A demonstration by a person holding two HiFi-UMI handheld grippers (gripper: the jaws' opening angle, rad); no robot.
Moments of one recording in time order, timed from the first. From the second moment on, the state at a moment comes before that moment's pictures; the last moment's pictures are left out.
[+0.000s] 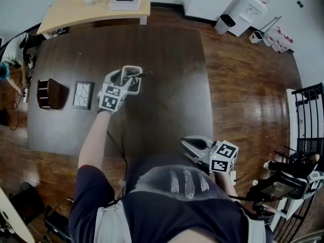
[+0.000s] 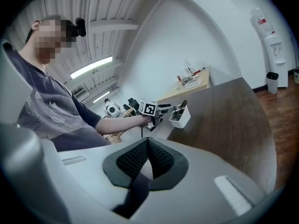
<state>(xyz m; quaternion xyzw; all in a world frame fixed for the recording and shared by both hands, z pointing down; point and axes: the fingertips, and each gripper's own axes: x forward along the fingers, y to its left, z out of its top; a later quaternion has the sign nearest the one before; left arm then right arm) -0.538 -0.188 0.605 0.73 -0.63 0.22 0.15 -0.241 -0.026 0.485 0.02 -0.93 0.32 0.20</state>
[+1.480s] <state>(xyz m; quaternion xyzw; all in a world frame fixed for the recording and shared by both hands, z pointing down) -0.405 -0.173 0.422 0.85 -0.50 0.00 0.13 -0.233 -0.074 0.416 0.13 -0.92 0.36 0.03</state>
